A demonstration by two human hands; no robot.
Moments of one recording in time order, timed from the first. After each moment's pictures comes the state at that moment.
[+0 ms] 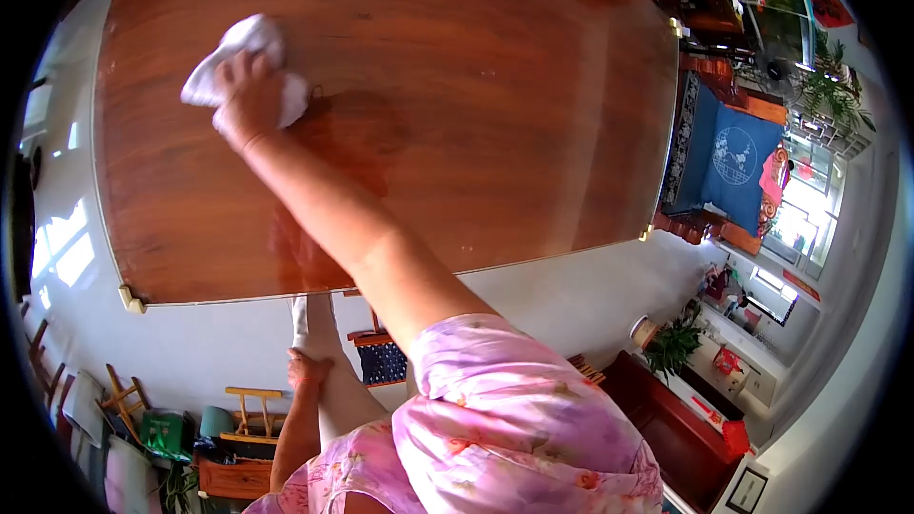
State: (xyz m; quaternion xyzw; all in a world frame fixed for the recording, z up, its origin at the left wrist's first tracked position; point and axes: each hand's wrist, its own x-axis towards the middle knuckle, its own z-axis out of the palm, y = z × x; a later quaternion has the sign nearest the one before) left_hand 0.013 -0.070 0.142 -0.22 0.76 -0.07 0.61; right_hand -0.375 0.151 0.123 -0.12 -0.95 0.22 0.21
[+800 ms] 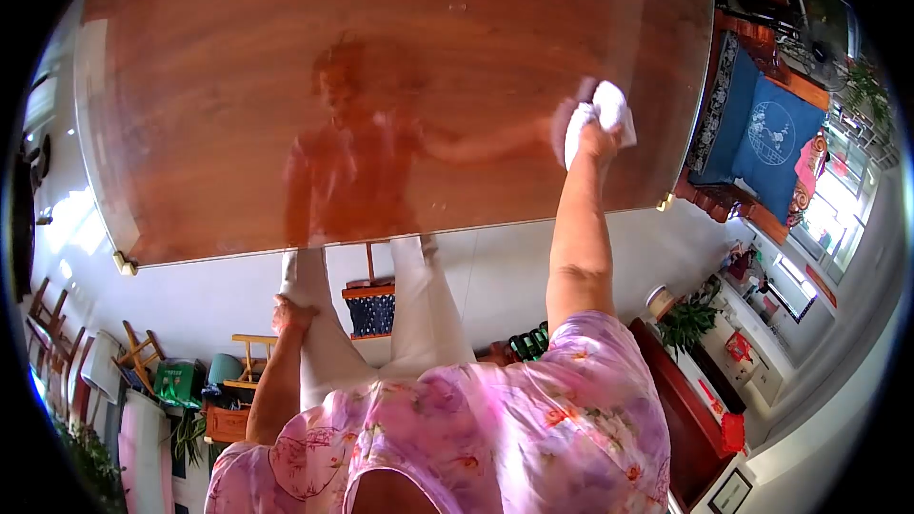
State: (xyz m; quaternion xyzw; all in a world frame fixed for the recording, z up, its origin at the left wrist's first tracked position) left_hand 0.005 -0.014 0.146 -0.22 0.76 -0.12 0.60; right_hand 0.033 0.642 0.102 -0.71 -0.70 0.06 0.03
